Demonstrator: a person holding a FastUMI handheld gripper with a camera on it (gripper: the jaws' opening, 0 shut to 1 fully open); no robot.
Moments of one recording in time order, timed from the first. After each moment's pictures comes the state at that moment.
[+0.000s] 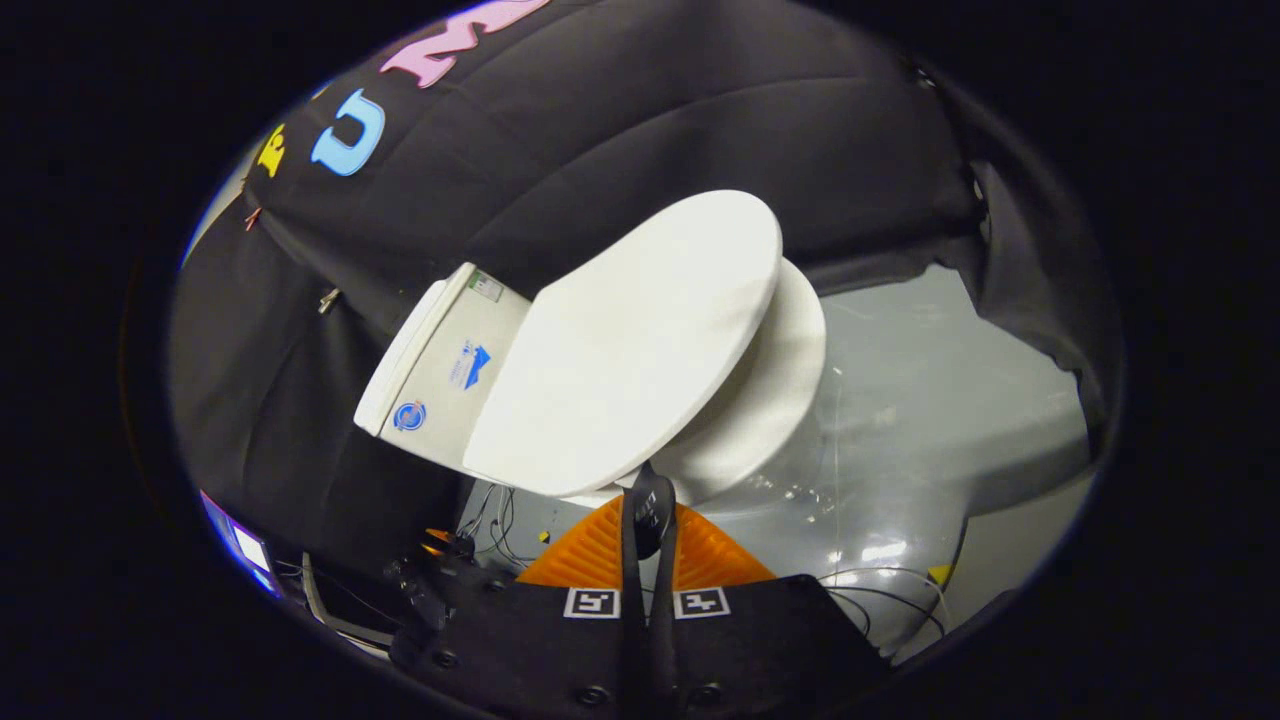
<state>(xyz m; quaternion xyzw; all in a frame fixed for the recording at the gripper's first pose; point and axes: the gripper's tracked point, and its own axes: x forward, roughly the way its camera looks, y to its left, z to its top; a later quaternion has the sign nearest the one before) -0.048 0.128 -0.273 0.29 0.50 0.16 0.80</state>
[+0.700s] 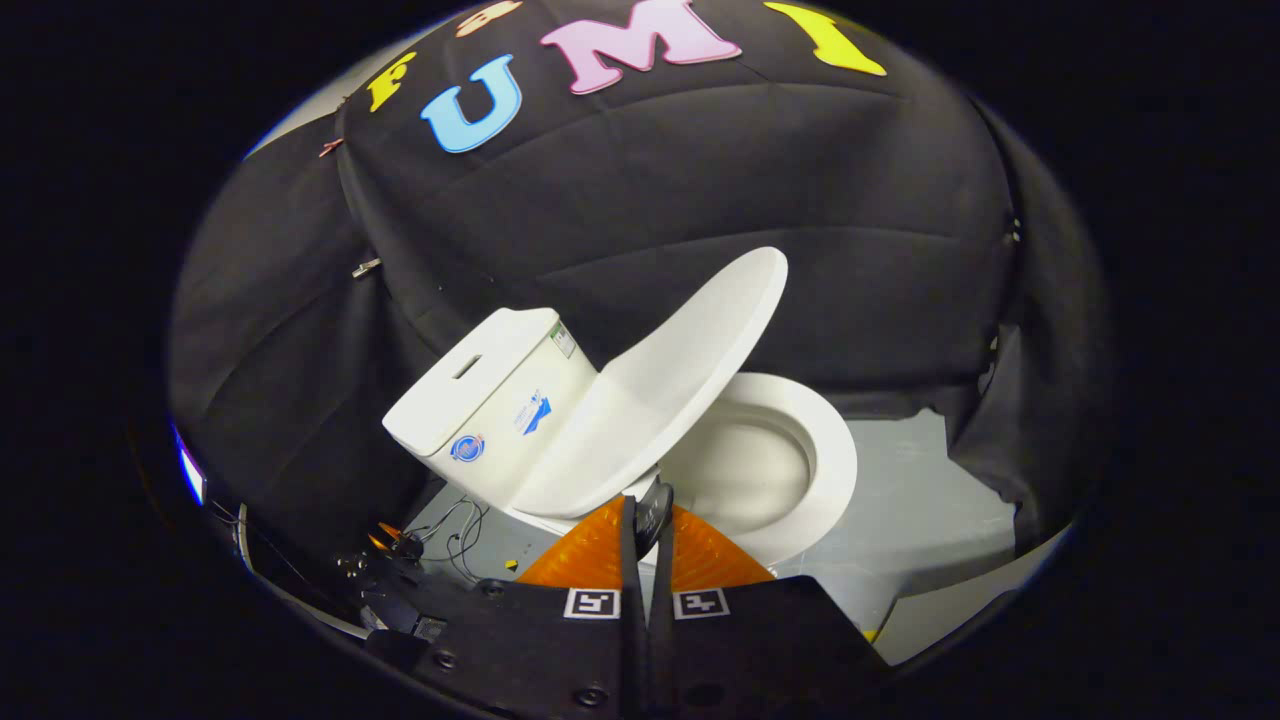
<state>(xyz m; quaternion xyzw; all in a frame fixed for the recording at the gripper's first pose) -0.012 0.191 -0.118 0.15 0.40 0.18 0.89</state>
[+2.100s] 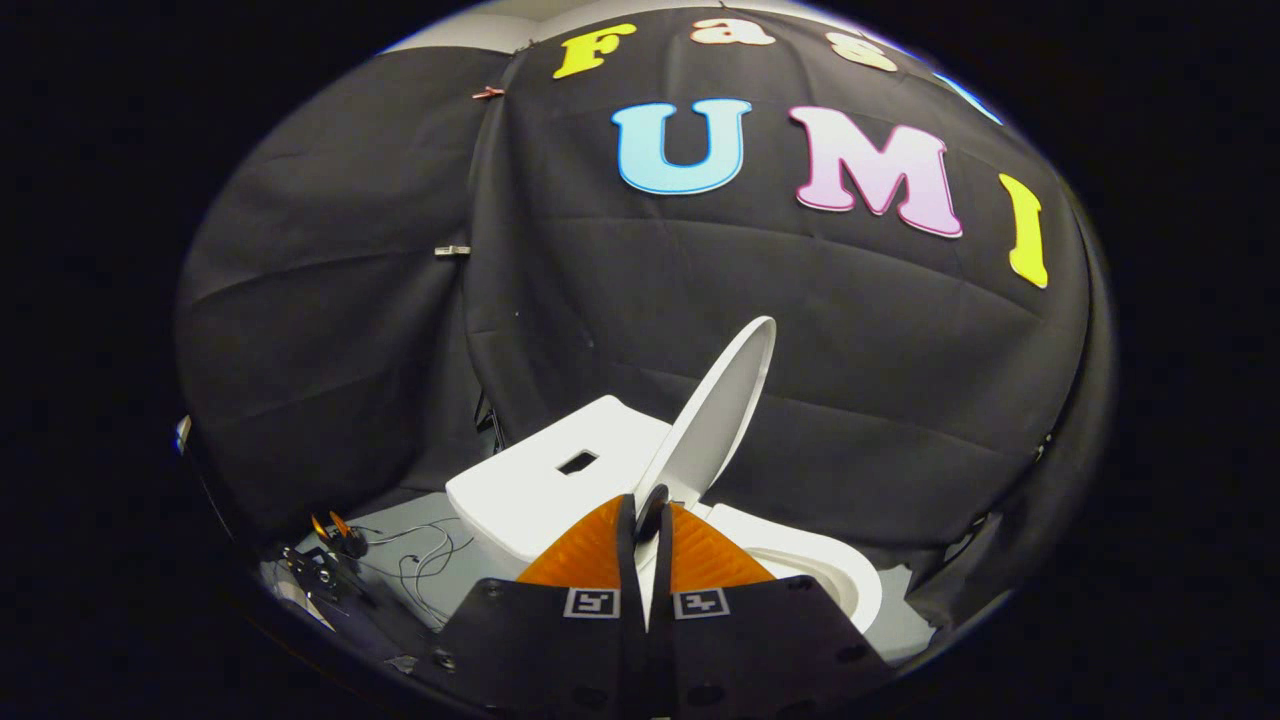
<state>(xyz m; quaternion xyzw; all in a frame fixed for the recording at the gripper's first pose) 0.037 0.432 0.019 0.00 0.25 0.23 0.94</state>
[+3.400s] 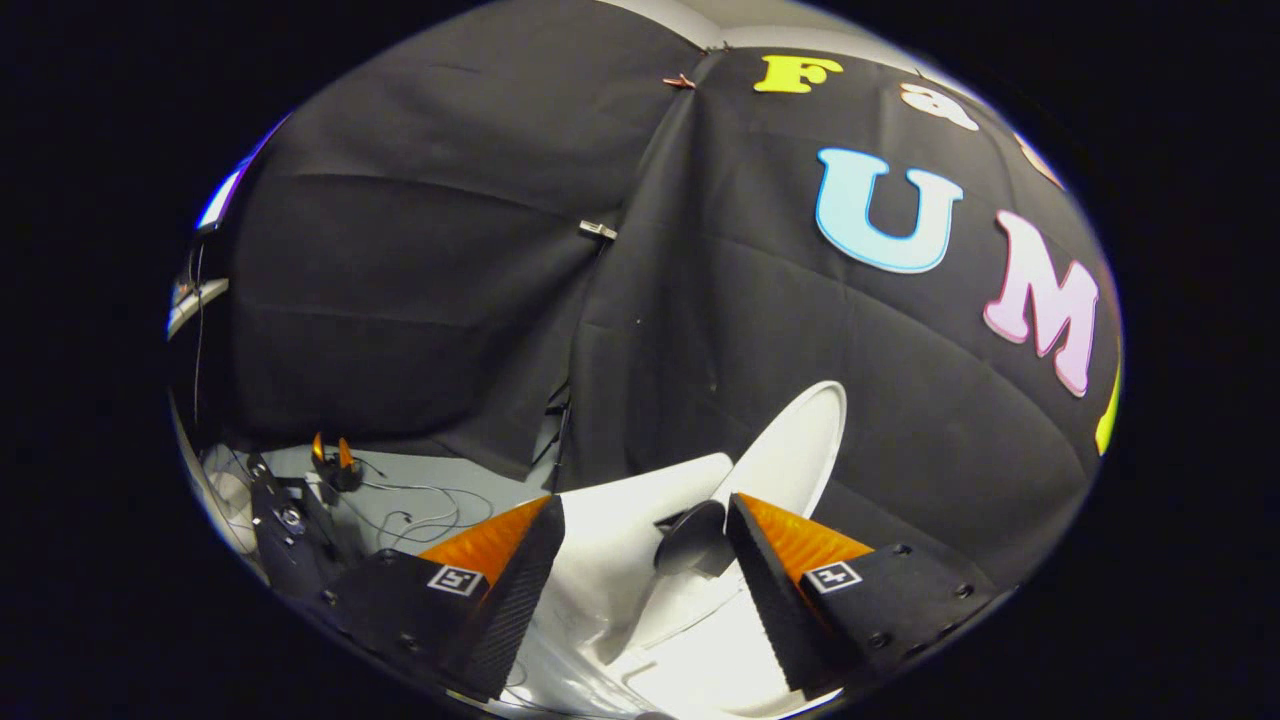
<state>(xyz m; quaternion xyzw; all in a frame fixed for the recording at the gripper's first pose) 0.041 0.584 0.017 -0.14 0.14 0.37 0.91</state>
